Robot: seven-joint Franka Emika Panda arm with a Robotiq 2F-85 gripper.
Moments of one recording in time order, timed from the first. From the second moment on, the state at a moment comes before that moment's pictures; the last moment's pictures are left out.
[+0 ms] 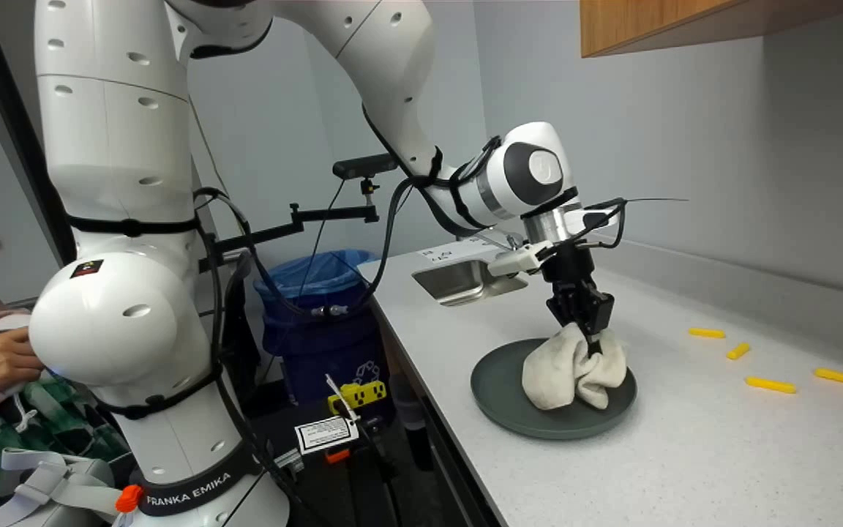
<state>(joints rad) 0.16 0.26 -0.08 -2.22 -0.53 2.42 0.46</state>
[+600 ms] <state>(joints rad) 0.16 0.26 -0.04 -2.26 -0.58 2.26 0.50</state>
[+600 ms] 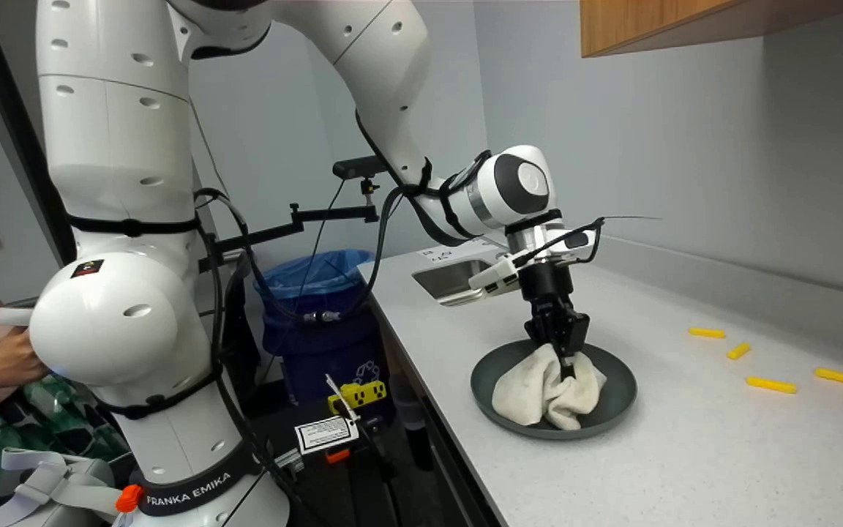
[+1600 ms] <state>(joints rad) 0.13 0.28 -0.02 -2.21 -0.33 2.48 0.23</state>
